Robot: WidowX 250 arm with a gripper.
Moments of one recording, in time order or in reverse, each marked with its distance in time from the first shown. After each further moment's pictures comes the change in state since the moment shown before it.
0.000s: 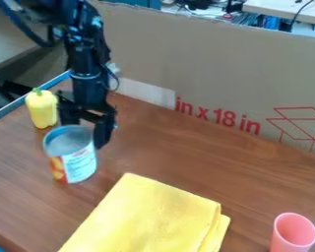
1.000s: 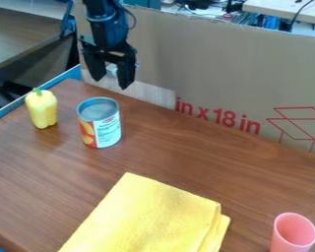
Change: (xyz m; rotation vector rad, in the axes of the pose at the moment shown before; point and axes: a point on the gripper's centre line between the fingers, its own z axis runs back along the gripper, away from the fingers) arm 0.078 0.008 0.061 -0.054 -0.233 -0.046
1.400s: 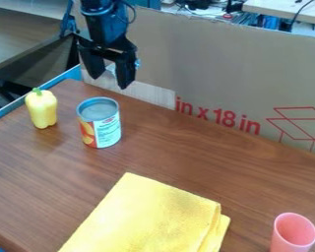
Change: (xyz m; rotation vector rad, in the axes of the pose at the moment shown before) arm -0.022 -0.018 0.027 0.011 -0.055 -0.028
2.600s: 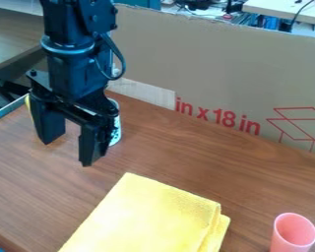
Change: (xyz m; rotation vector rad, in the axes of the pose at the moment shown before) arm -0.148 -0.083 0.053 0.053 0.245 -0.033
